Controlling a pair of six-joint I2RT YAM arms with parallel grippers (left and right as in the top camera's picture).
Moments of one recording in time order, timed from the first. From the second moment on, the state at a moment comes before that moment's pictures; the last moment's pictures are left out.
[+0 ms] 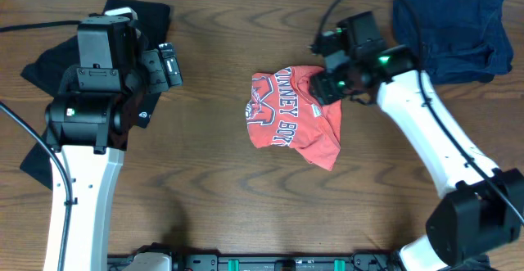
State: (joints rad) left arm -0.07 1.30 1.49 -0.96 -0.13 -0.22; right arm 0.38 1.74 1.48 -0.83 -0.21 -0.07
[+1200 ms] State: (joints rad) left arm -0.07 1.31 1.49 -0.97 -0.13 -0.22; right arm 0.18 1.90 1.51 -0.68 -0.13 0.11
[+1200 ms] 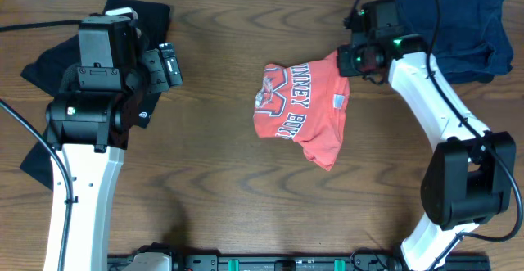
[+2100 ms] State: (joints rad) left arm -0.07 1.31 1.49 -0.99 -0.14 -0.22; right arm 0.10 1.88 1.41 -0.80 -0.37 0.17
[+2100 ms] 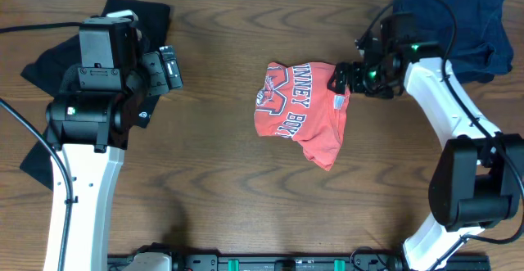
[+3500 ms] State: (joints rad) left arm -0.07 1.38 1.49 -1.00 -0.14 -0.22; right arm 0.16 1.81 1.00 -0.15 -0.51 0.39
